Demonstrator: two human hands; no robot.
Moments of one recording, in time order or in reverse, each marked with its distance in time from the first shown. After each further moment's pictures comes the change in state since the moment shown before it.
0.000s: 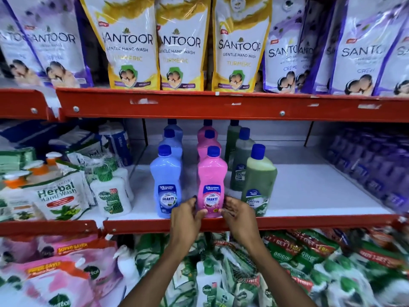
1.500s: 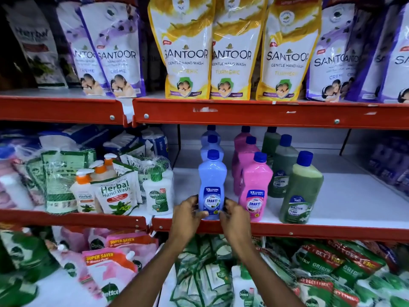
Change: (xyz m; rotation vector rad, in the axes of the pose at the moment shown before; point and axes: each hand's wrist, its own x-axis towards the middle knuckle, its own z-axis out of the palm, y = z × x) left_hand 0.011 -0.056 -0.092 -0.106 -0.029 -0.055; right_hand -0.005 -0.059 0.113 -0.131 0.060 -0.049
